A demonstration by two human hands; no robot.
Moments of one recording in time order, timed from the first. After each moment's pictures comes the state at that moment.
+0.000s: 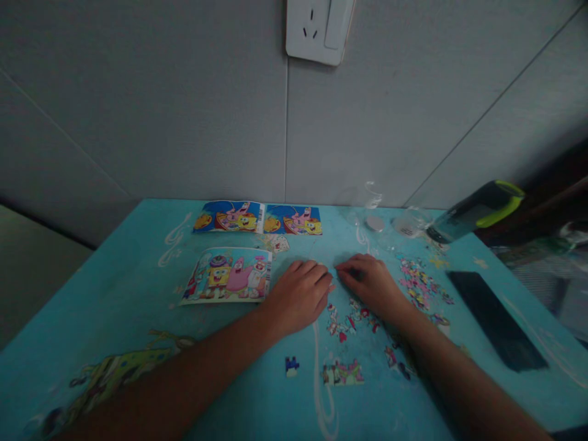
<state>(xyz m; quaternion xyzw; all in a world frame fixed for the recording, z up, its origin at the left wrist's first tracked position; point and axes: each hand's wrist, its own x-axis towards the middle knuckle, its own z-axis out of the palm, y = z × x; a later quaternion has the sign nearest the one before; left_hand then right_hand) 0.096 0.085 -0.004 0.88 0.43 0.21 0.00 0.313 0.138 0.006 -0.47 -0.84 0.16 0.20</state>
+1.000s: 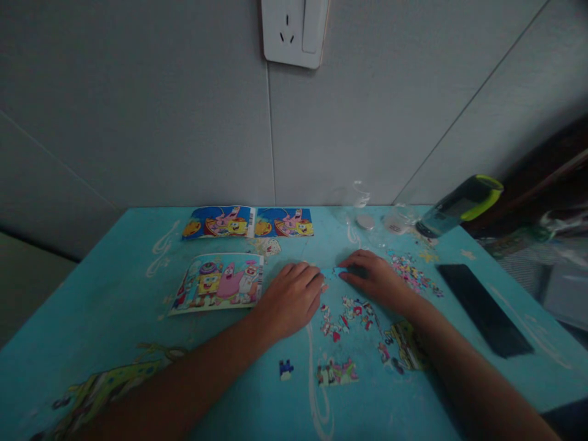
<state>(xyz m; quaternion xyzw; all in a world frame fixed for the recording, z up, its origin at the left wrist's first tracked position) 0.096 0.082 -0.002 0.88 0.42 0.20 0.01 0.344 0.148 0.014 -0.42 -0.86 0.19 0.20</state>
